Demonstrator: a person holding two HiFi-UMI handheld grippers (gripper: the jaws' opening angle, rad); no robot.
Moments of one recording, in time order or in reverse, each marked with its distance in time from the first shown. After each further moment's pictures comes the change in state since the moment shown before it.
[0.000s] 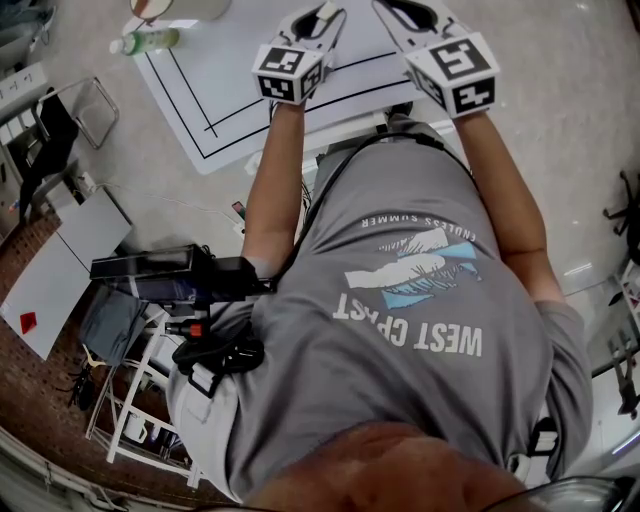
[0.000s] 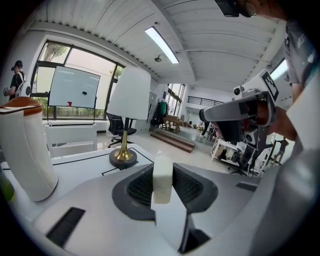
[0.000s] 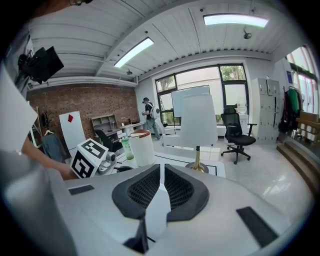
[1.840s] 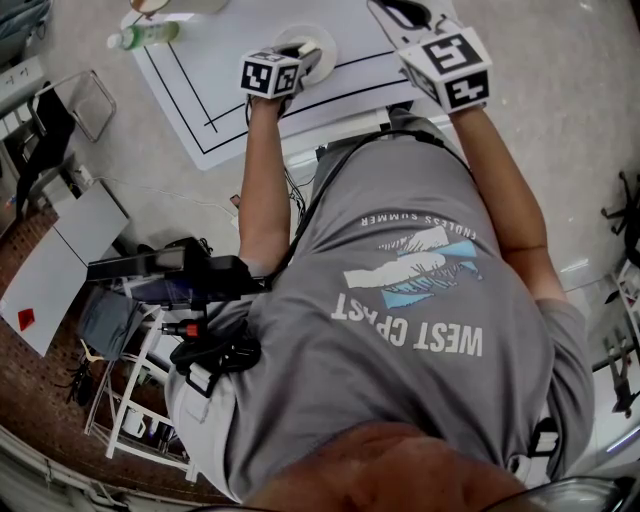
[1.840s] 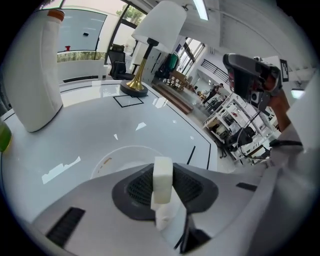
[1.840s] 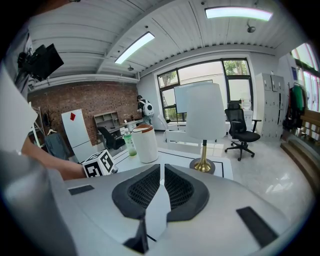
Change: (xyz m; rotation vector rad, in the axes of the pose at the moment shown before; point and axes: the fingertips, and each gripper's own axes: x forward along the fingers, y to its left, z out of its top) left arm -0.039 0.030 -0.166 -0.221 0.562 -0.114; right arm 0.025 0.008 -0.016 -0.001 0.048 0.038
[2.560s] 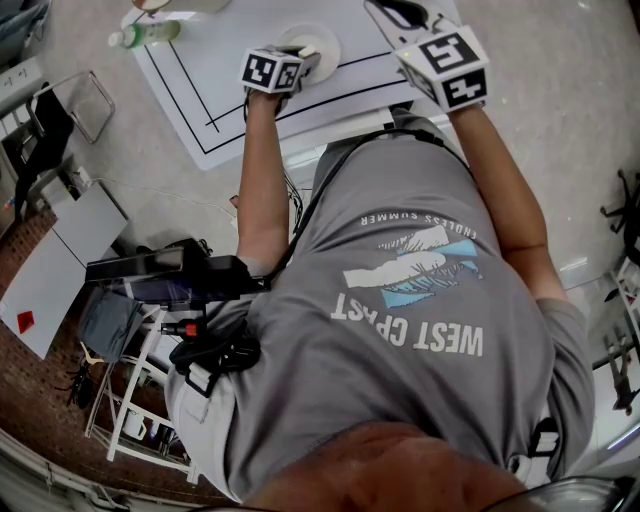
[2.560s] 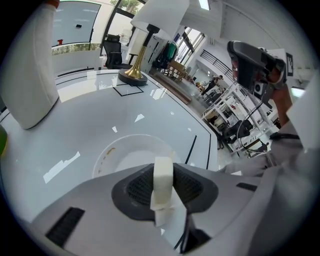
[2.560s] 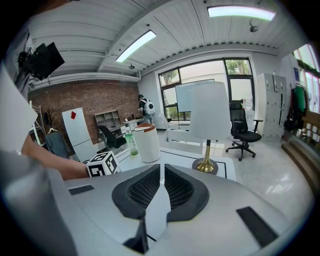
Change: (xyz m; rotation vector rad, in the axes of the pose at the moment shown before) left arm 0.003 0.006 -0.021 0.020 0.120 -0.025; right arm 0.005 0.010 0.002 -0.010 0.013 0.006
